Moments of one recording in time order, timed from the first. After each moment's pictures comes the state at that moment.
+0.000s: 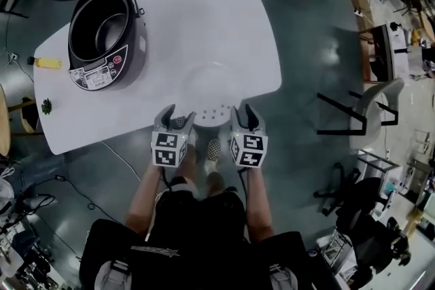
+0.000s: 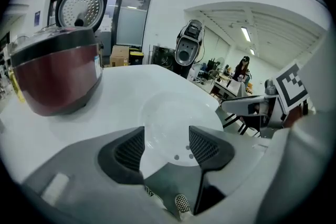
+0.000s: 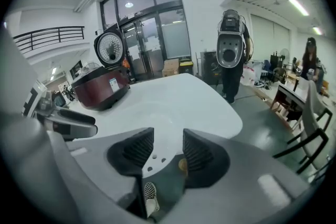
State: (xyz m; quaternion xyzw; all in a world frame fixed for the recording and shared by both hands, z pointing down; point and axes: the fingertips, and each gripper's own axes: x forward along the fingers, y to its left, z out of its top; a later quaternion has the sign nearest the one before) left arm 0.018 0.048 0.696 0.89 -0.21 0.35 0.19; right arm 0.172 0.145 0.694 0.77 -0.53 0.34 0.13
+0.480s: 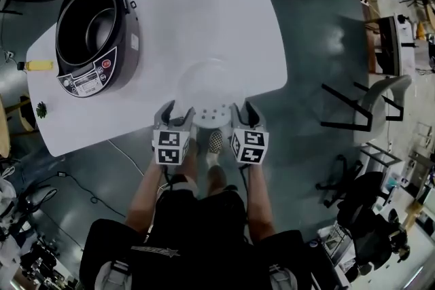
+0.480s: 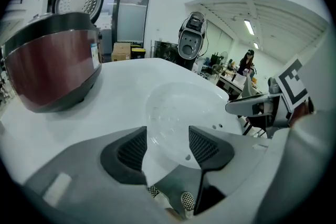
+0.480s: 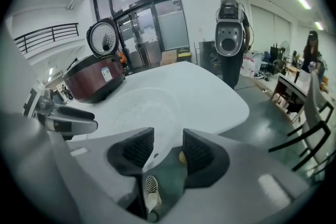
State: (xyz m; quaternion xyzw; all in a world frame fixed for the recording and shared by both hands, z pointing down) left arm 0.021 0.036 0.736 0.88 -0.22 0.38 0.18; right arm 0.175 0.141 0.740 0.75 -0.51 0.38 0.14
